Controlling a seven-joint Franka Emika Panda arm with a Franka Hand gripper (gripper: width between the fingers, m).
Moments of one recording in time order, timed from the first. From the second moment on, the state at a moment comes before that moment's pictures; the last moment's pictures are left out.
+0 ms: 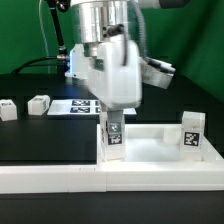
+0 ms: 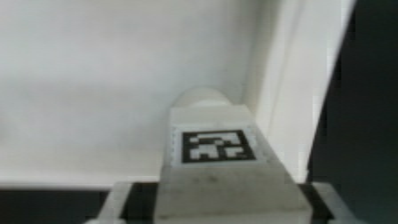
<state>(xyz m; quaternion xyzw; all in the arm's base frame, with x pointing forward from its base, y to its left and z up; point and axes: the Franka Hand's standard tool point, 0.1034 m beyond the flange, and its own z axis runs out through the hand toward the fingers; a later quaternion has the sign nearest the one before) 0.664 -0.011 0.069 -0.71 0.70 -0.04 0.07</state>
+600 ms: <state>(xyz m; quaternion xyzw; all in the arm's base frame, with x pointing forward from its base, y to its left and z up) 0.667 -0.005 0.069 -0.44 0.89 -0.03 0.12</state>
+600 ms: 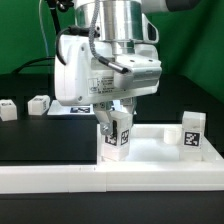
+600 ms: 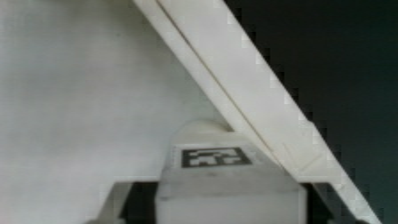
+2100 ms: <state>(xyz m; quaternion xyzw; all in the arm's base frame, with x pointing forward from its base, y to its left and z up) 0.669 -0.005 0.075 -0.92 0.39 -0.06 0.05</state>
